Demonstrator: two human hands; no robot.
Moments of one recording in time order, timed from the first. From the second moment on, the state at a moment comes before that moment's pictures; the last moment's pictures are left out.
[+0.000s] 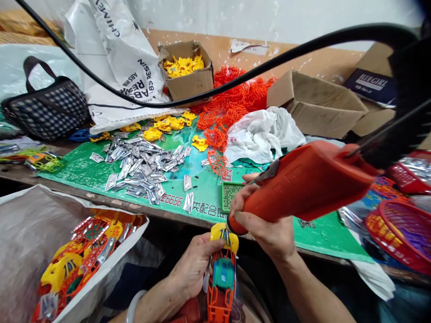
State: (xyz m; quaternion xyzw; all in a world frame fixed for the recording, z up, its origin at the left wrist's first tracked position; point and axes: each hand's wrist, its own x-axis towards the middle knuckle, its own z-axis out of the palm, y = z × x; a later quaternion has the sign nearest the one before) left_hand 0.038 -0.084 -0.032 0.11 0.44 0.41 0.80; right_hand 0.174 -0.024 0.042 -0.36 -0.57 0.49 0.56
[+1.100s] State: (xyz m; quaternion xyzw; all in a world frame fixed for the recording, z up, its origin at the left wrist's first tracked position) left_hand 0.034 -0.075 -0.033 0.14 0.45 0.37 0.80; right_hand 0.198 0.033 0.022 -0.42 -0.50 0.37 0.66
